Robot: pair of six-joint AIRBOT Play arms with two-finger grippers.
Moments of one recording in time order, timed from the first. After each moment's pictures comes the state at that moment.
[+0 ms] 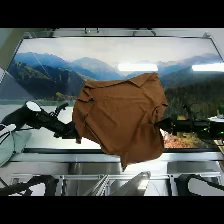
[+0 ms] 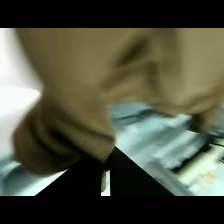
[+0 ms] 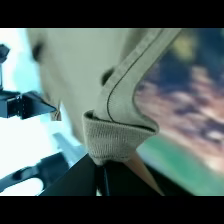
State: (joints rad) left arm 0.04 -1.38 0.76 0.82 -1.40 -1.17; right arm -0.41 -1.33 0.52 -0.36 1.37 0.79
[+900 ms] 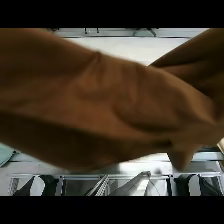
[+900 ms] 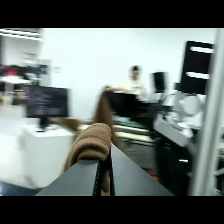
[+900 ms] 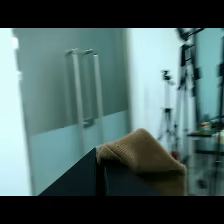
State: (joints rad) left arm 0.79 -0.76 1.46 -0.59 -1.68 -0.98; right arm -0.70 -0.51 1.36 0.09 1.07 0.89
